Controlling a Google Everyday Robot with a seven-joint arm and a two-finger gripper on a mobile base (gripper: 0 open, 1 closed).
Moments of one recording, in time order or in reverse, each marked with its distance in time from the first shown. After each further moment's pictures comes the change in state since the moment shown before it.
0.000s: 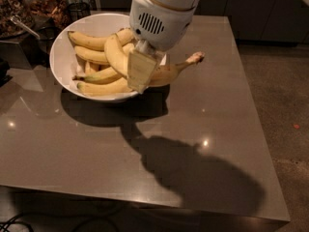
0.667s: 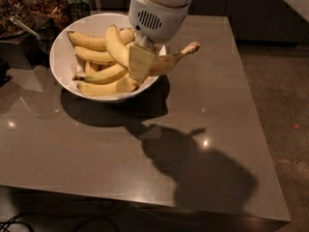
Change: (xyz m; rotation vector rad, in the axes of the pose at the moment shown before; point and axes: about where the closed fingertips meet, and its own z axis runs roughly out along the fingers) arm -0.011 -0.033 0.006 0.074 -0.012 -0.048
